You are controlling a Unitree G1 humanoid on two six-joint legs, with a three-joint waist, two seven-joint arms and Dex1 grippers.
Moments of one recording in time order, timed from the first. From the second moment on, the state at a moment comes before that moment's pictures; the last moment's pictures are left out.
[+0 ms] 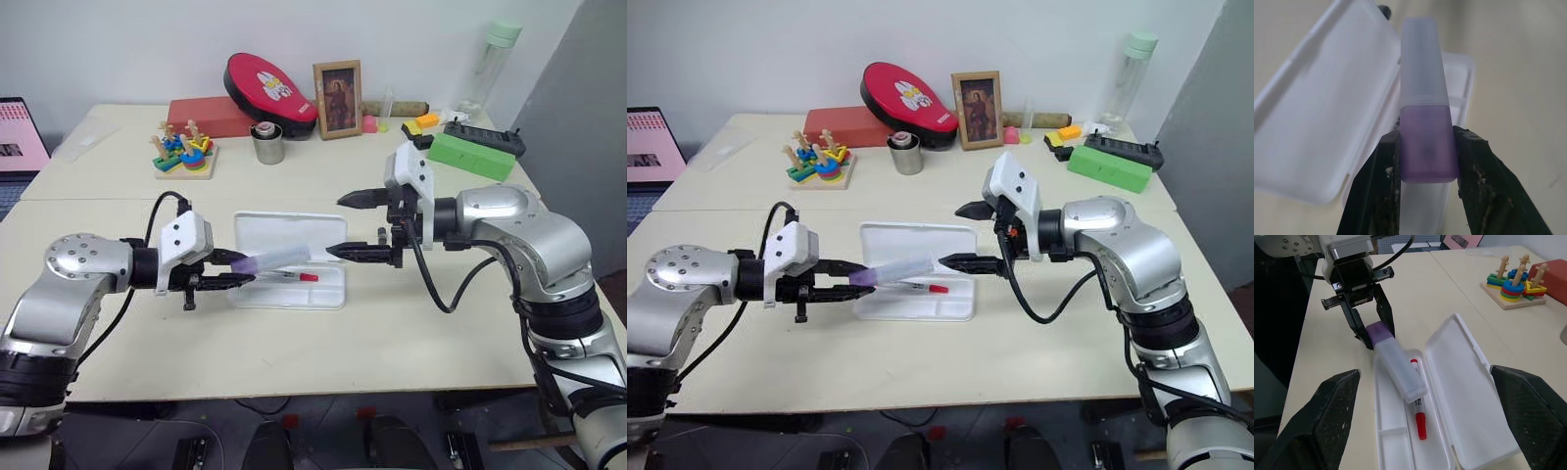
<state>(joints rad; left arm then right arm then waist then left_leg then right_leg) -0.39 0.97 -0.03 -0.01 -0.33 0.25 -1.32 -0.80 -0.53 0.19 -0.28 0.45 0.85 0.95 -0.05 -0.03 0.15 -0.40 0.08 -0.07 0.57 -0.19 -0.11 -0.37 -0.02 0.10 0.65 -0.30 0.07</state>
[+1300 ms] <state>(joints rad) -0.64 0.87 -0.25 0.31 -0.09 0.11 -1.51 -0.69 -0.57 0.22 -0.46 0.49 0.95 0.84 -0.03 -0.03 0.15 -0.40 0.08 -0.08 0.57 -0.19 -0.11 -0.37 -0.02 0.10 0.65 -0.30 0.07</state>
